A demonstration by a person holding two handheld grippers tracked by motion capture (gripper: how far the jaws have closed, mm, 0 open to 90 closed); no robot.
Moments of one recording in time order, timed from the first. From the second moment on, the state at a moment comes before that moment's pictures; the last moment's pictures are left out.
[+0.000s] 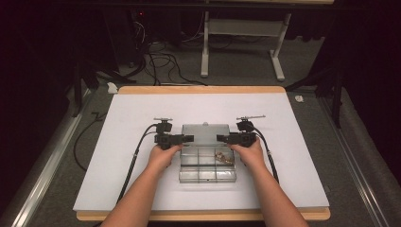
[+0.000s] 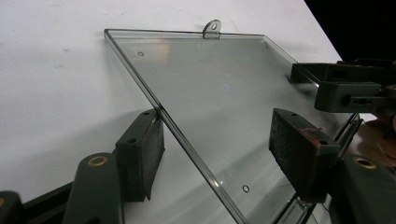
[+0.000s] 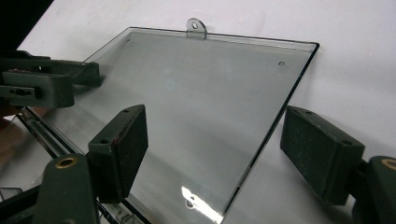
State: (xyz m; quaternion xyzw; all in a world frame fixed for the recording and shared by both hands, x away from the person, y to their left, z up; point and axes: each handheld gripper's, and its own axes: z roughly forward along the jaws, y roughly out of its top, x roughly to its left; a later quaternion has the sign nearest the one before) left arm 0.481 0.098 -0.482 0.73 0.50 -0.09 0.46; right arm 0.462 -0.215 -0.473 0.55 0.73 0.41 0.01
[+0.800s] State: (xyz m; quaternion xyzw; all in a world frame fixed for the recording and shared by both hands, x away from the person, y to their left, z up) left arm 0.471 0.099 -0.461 0.73 0.47 -0.02 0.49; right arm 0.452 -0.213 -0.454 0.52 0.73 0.43 0.05
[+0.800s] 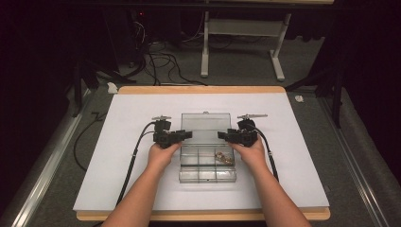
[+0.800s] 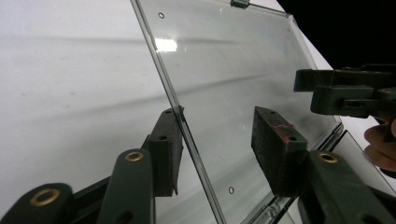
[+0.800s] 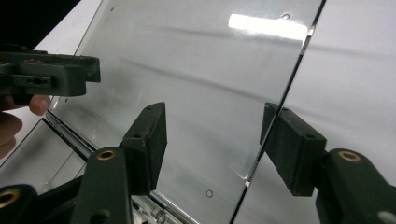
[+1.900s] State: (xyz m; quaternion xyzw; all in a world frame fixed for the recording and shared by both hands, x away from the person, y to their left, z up) left arm 0.429 0.094 -0.423 0.77 0.41 0.10 0.48; right arm 0.418 -0.205 -0.416 0.49 0.75 0.43 0.13
